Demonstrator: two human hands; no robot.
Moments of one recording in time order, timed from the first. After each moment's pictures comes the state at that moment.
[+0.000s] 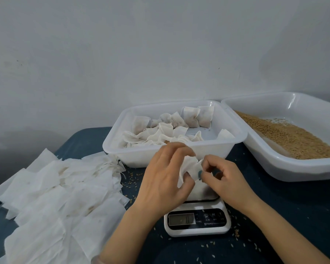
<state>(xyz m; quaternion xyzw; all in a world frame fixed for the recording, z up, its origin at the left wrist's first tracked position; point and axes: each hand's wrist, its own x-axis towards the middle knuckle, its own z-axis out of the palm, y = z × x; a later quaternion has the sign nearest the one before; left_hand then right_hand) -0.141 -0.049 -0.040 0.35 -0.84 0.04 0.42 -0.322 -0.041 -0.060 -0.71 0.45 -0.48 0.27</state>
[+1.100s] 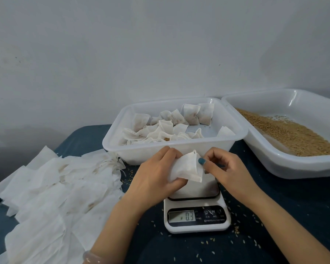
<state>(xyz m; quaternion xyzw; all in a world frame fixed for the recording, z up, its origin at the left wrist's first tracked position) -0.119 -0.060 -0.042 0.41 -0.86 -0.06 0.30 -0.329 -0.045 -0.056 -0.67 0.46 -0.50 0.31</state>
